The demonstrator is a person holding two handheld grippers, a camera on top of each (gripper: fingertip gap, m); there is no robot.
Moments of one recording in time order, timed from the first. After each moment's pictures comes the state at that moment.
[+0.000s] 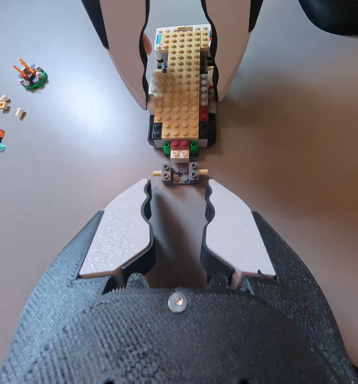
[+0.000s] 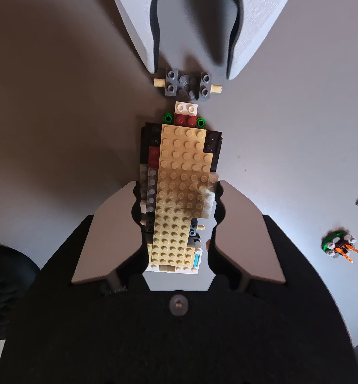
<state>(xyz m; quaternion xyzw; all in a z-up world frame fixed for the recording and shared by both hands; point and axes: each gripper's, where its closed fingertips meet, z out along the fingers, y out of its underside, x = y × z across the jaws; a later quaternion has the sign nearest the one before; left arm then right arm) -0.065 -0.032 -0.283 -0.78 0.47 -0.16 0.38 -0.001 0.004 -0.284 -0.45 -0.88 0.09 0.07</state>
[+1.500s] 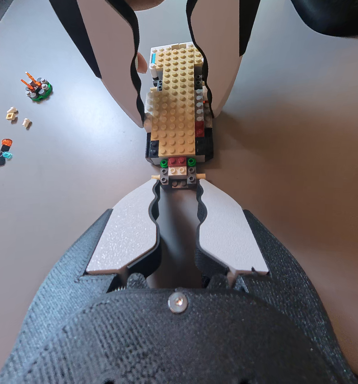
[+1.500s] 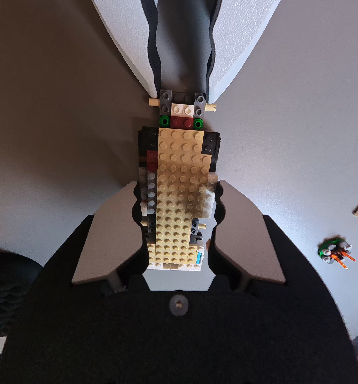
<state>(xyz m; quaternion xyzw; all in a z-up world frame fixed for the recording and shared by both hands) -0.061 -0.034 -0.281 -0.77 0.47 -0.16 0.40 -0.012 -0.002 -0.285 -0.46 -0.88 0.07 0.05</state>
